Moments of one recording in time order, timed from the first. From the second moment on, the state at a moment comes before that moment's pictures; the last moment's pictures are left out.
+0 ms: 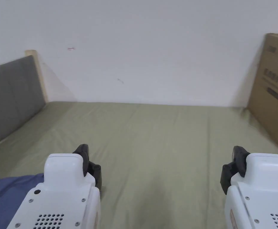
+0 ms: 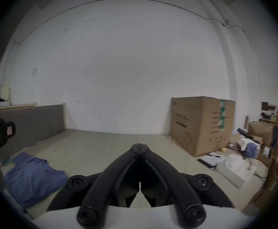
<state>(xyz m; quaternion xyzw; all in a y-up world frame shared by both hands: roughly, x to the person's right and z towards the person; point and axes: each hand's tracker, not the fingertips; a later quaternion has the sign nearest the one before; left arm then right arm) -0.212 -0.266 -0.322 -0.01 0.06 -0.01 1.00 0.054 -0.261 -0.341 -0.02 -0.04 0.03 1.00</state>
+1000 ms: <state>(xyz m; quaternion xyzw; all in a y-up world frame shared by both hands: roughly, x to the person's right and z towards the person) -0.431 -0.420 -0.410 -0.35 0.20 0.12 0.91 -0.143 -0.329 -0.375 -0.16 0.26 0.04 0.95</state>
